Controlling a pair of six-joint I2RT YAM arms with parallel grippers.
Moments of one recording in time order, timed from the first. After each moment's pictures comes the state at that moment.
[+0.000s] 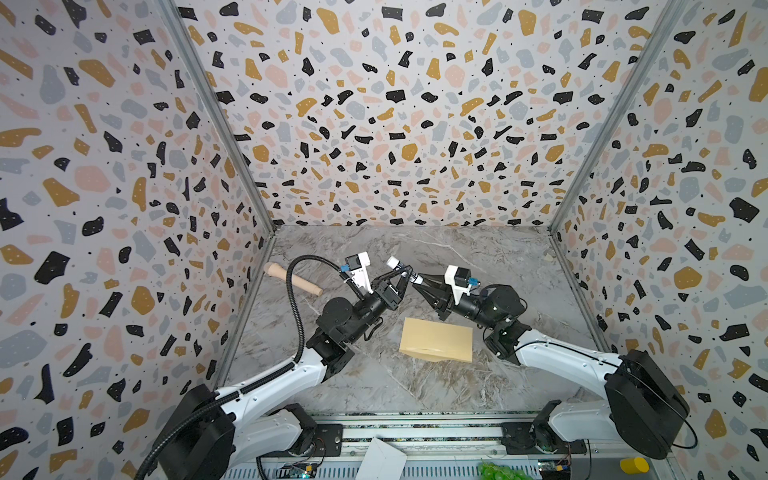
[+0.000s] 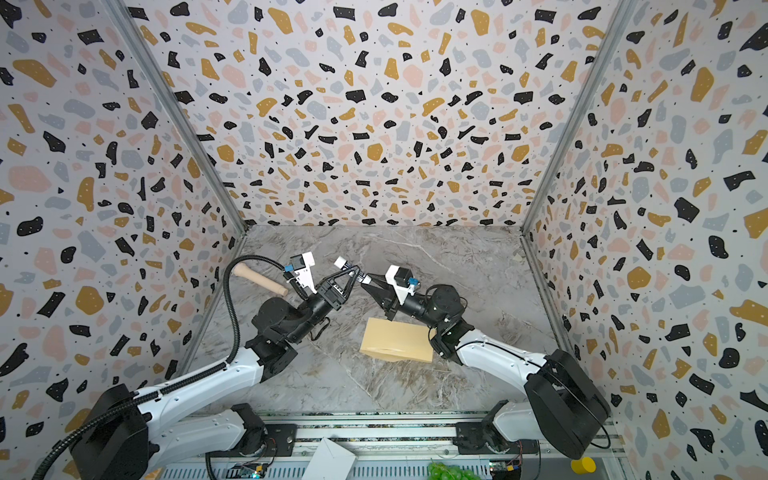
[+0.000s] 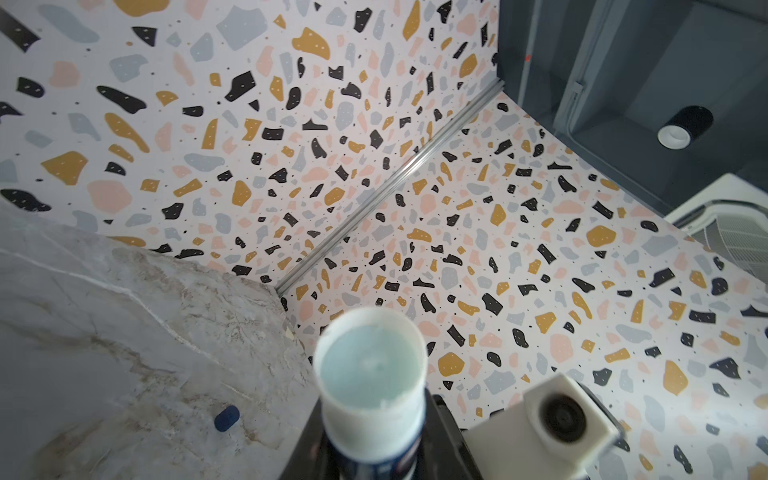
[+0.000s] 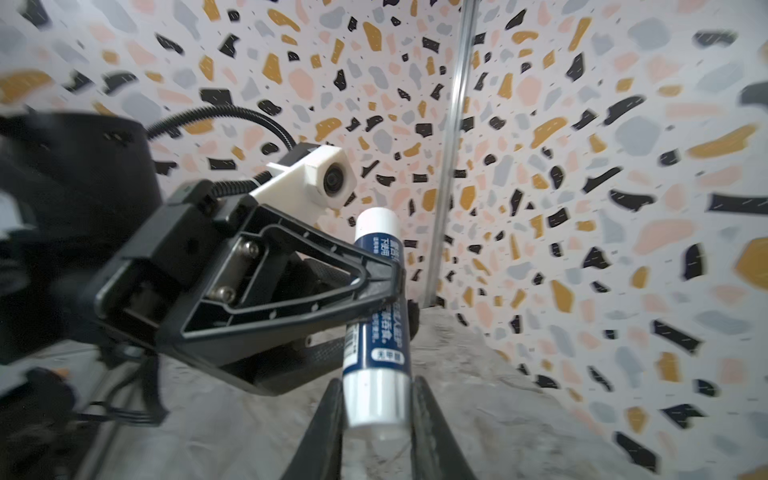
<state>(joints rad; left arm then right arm) -0.71 1.12 0.58 0.83 0.12 -0.88 0.67 1.33 0.68 0.93 -0.56 0.13</state>
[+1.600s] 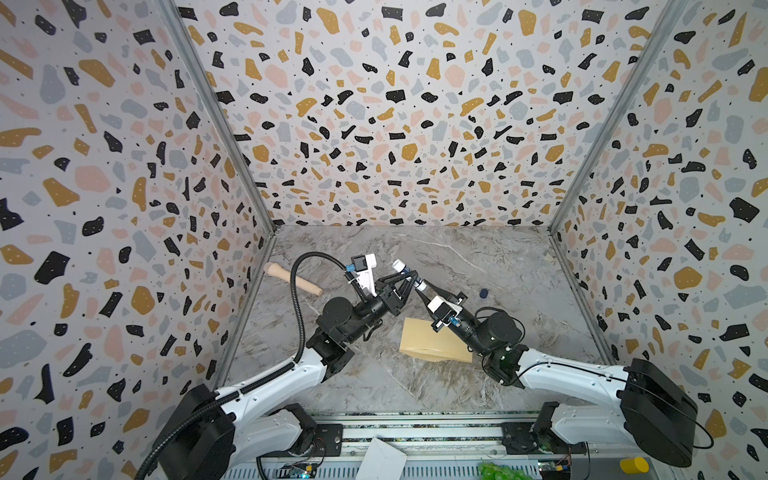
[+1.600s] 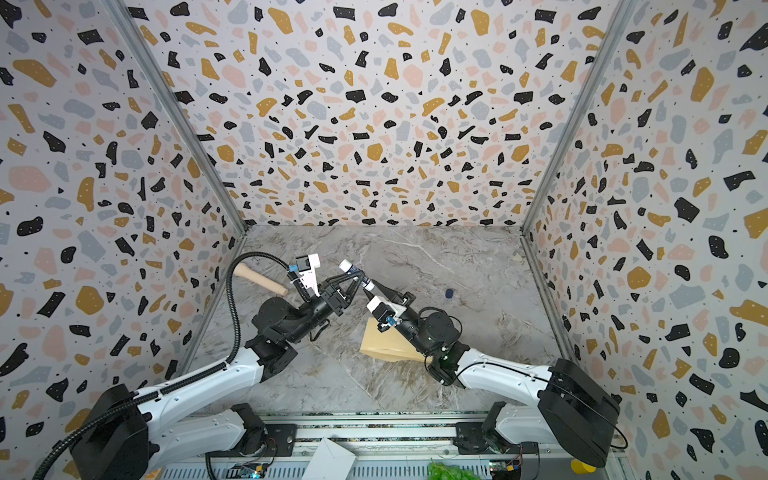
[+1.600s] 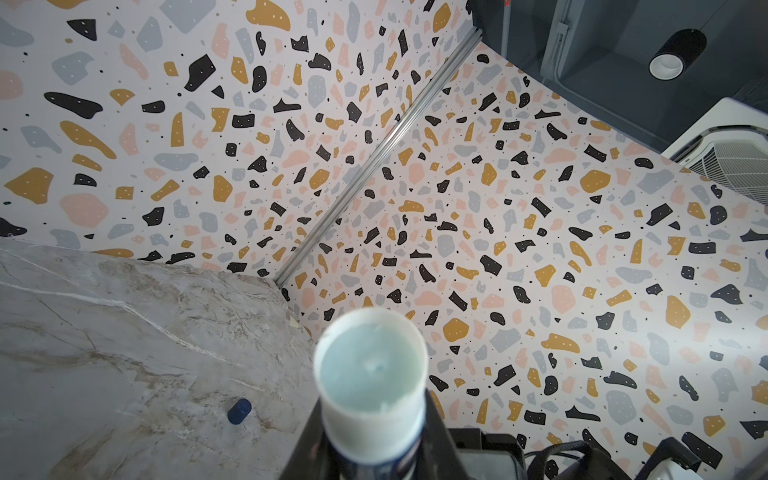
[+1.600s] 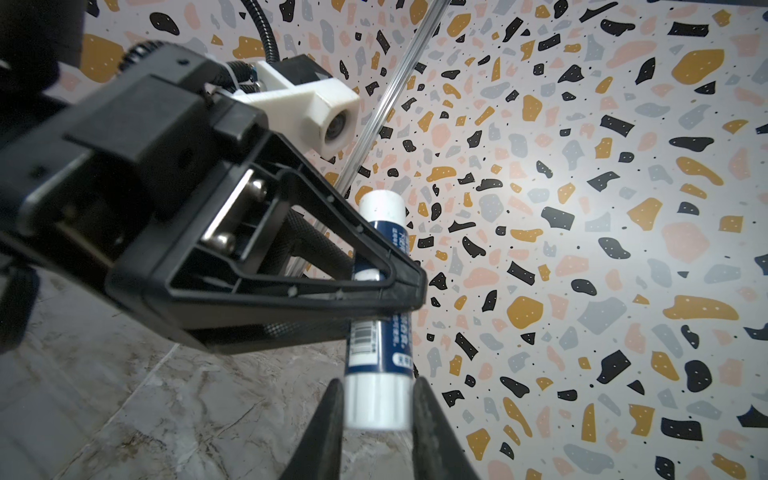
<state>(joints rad) -0.71 1.12 0.59 0.80 0.17 -0.80 0.93 1.25 0.56 0.97 0.05 -0.58</state>
